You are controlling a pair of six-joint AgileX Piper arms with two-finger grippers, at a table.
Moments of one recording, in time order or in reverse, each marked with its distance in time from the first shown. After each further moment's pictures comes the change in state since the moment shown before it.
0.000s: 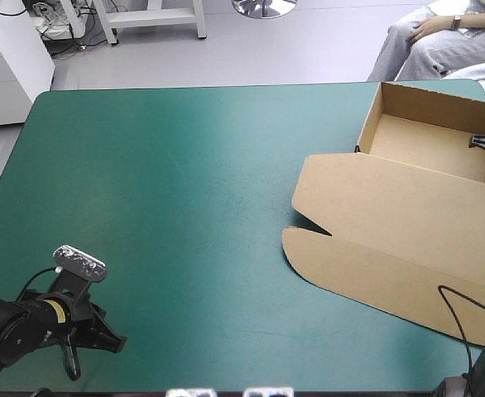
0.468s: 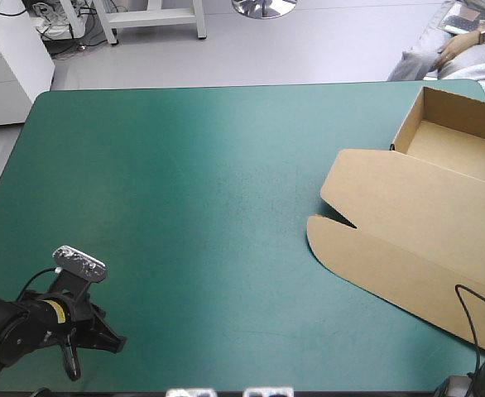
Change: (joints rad) left arm 0.000 0.000 0.000 0.000 0.004 -0.007; right arm -0.144 0.006 0.000 0.012 -0.003 -0.016
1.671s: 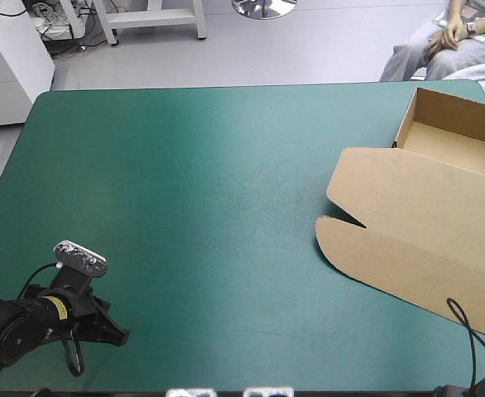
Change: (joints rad) left arm 0.000 0.000 0.000 -0.009 -0.065 -0.001; right arm 0.120 -0.428 -0.172 0.377 0.016 -0.111
